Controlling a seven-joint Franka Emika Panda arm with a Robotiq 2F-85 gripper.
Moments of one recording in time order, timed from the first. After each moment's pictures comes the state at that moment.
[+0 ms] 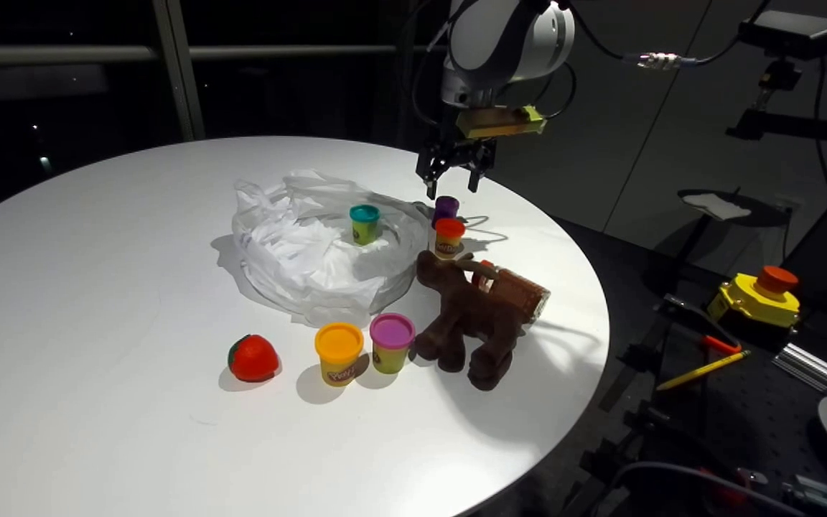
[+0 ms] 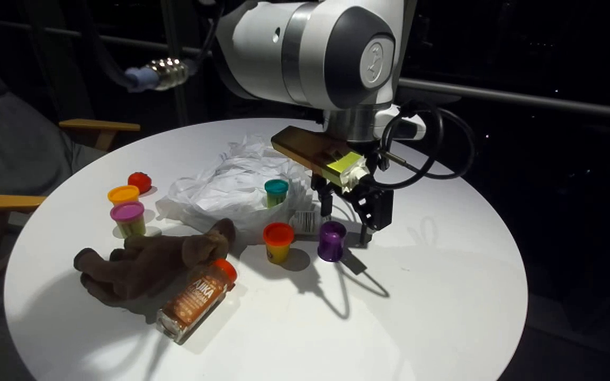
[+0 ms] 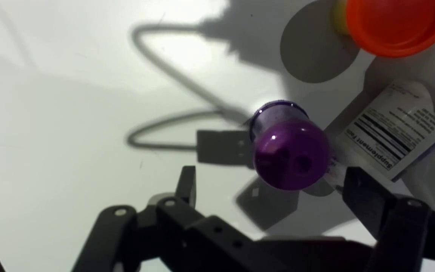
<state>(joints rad) -0.04 0.59 -0.14 -1.94 -0.02 2.56 0.28</state>
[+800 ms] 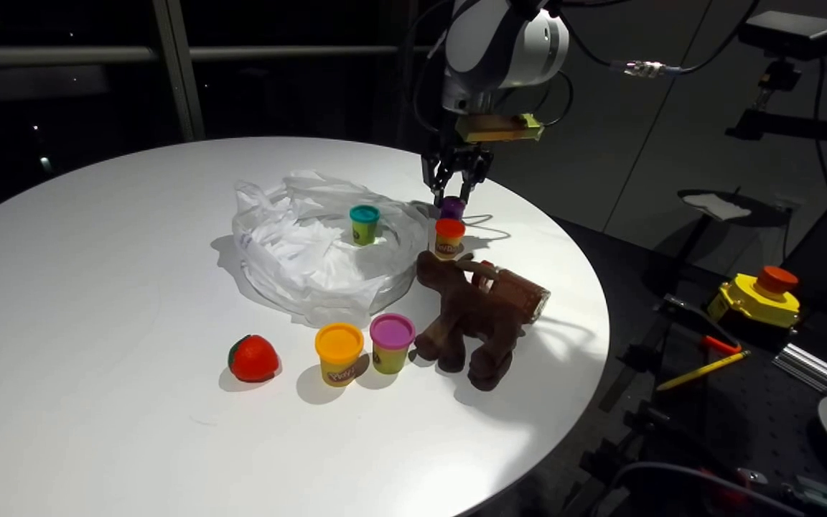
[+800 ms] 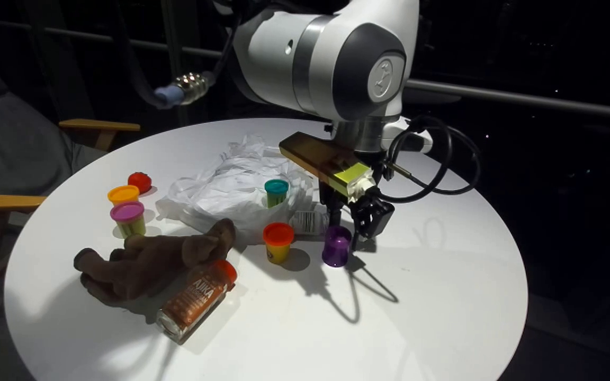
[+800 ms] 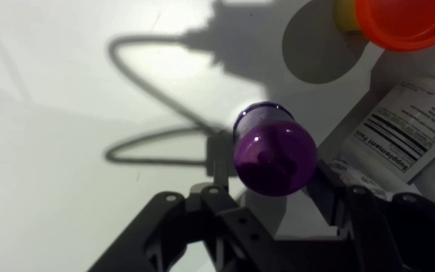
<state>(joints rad) -0.07 0.63 -0.11 -1.90 0.03 2.53 0.24</state>
